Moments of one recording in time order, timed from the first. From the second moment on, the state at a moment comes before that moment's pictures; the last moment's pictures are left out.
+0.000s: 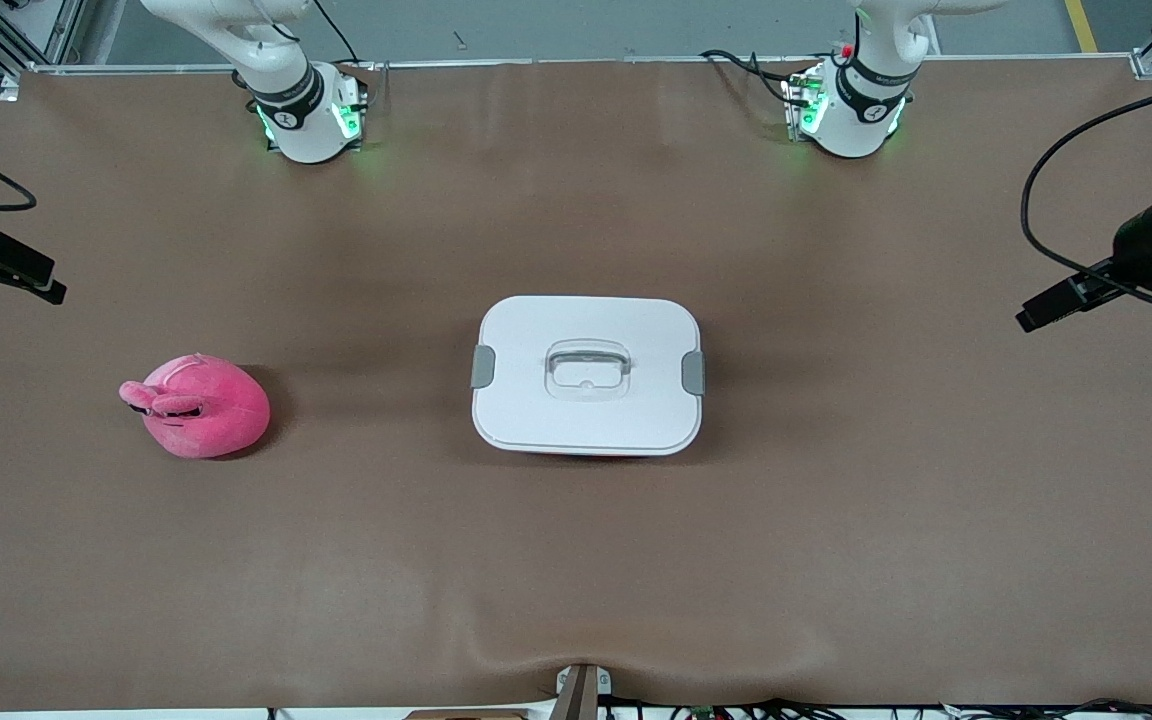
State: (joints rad) left arm -0.03 0.13 -0.05 -1.47 0.00 1.58 -0.48; right arm -0.02 0.04 -0.07 -1.54 0.03 1.60 -0.07
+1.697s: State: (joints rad) left arm -0.34 0.27 -0.06 -1.47 -0.05 1.79 -1.34; right arm -0.02 0.10 -0.07 -1.54 0.03 1.69 -0.07
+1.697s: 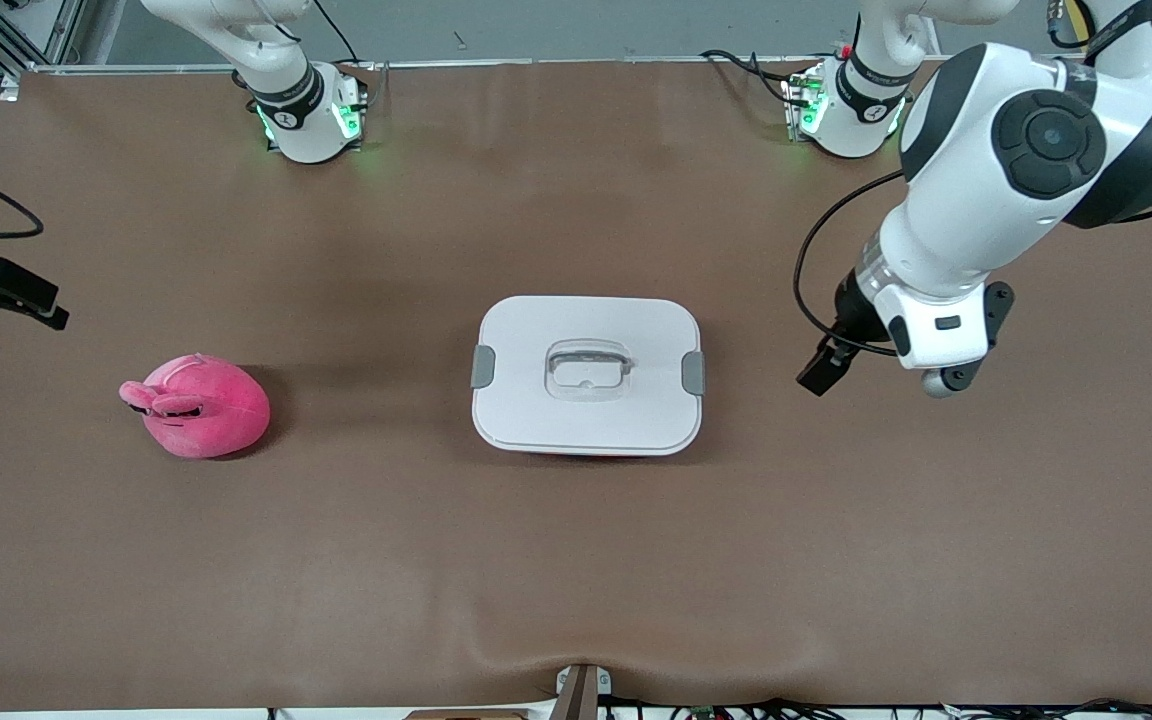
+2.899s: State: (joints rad) left arm -0.63 0.48 -0.06 -1.40 -0.06 2.02 -2.06; right arm 0.02 0.36 -0.08 -1.56 -0.06 1.73 -0.16
